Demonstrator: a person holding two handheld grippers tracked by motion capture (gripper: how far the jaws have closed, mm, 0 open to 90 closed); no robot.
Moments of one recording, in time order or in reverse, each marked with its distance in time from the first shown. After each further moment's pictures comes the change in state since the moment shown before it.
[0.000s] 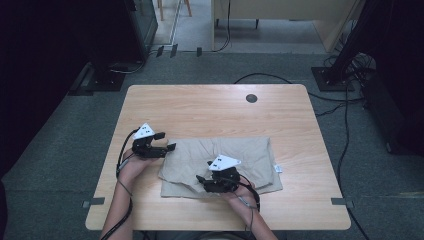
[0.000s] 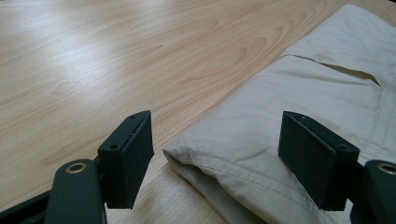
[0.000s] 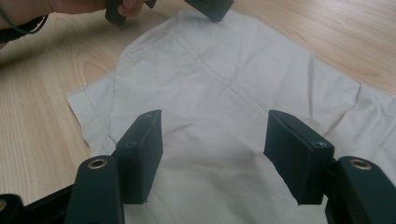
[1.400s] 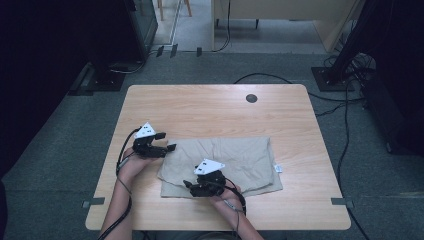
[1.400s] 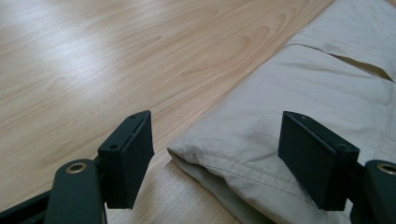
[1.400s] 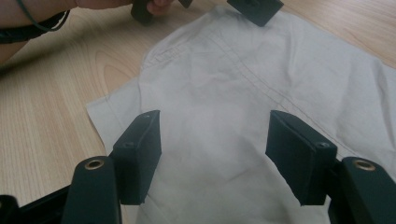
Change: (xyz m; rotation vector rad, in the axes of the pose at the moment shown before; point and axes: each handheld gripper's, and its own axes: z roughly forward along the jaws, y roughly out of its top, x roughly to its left) left arm 0.005 -0.002 0.005 0.035 -0.017 0.029; right arm 0.027 0.005 0.030 0.020 0.030 0.001
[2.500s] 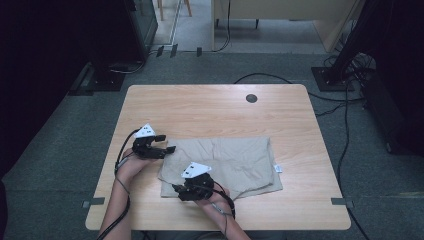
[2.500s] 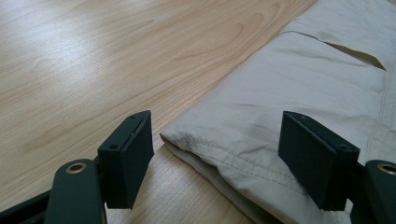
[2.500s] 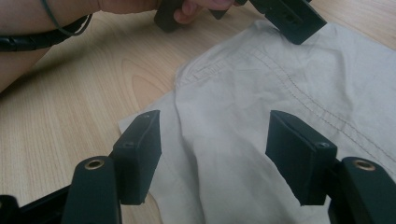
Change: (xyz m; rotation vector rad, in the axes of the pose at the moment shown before) left arm 0.004 -0.004 -0.001 0.030 -0.040 -0.023; right arm 0.026 0.011 0.018 0.017 0.026 -0.008
